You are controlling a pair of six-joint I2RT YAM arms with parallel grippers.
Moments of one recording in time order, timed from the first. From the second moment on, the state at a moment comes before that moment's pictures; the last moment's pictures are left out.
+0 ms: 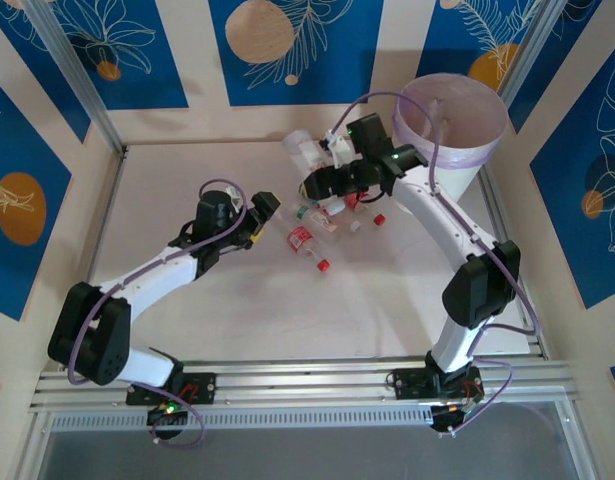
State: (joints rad) left arm -0.43 1.41 0.81 0.13 0.29 -1.17; right arm 0.45 1.73 1.77 -0.88 -0.40 0.12
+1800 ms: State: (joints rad) left arm -0.43 1.25 0.70 -0.07 0.17 -1.09; right arm -0.12 2.01 2.20 -0.84 0.06 -0.04
